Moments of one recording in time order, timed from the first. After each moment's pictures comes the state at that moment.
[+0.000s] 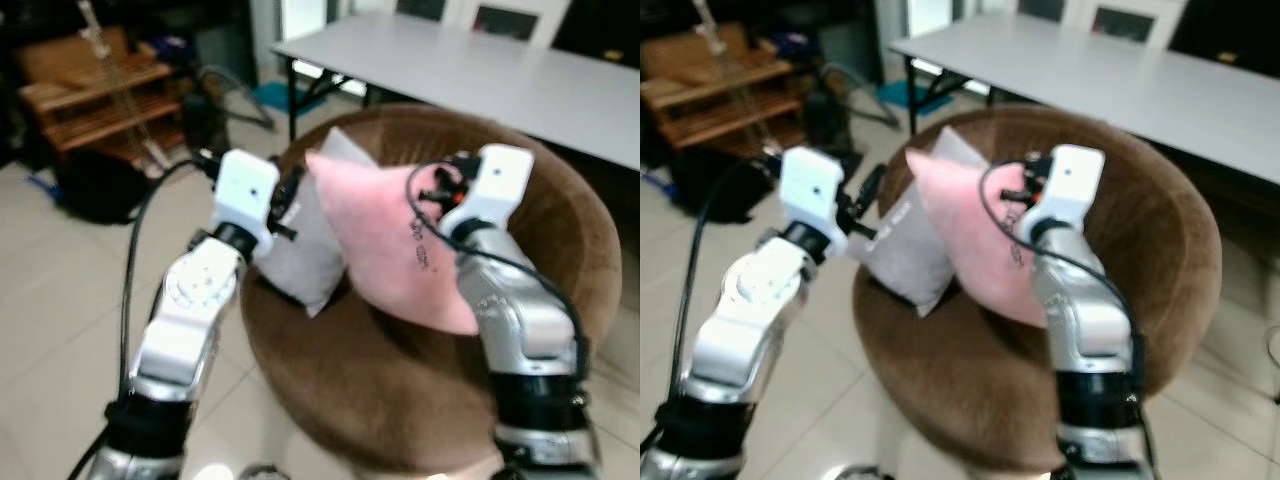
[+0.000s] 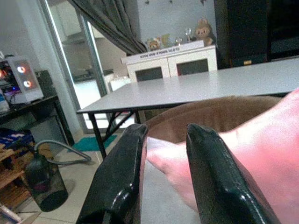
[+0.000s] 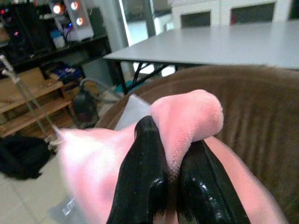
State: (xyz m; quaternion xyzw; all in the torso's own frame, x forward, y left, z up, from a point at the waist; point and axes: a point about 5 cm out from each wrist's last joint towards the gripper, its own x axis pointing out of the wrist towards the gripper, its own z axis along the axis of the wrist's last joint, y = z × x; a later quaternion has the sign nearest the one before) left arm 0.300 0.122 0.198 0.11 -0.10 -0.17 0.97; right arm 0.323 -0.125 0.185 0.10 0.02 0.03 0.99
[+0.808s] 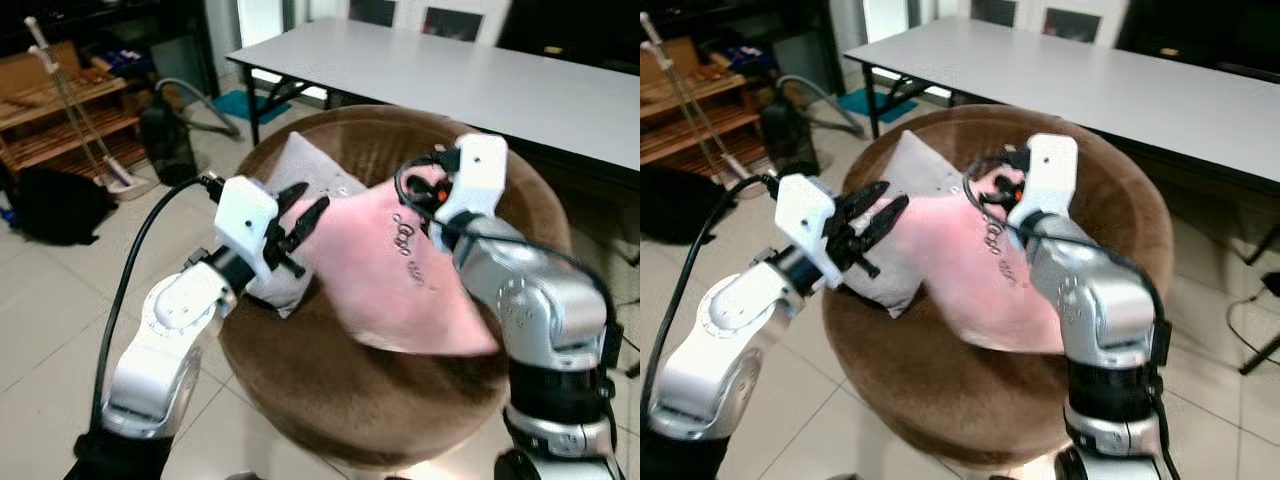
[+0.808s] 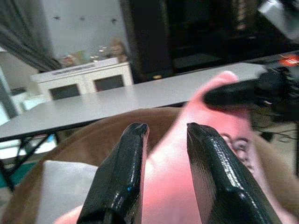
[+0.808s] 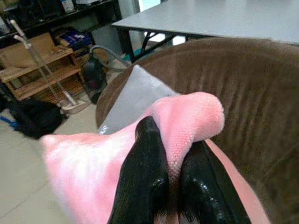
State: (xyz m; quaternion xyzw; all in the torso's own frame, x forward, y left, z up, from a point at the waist) left arm 0.263 0.113 0.197 0.07 -0.10 -0.34 0.93; right arm 0.314 -0.119 0.216 0.09 0.11 0.11 0.98
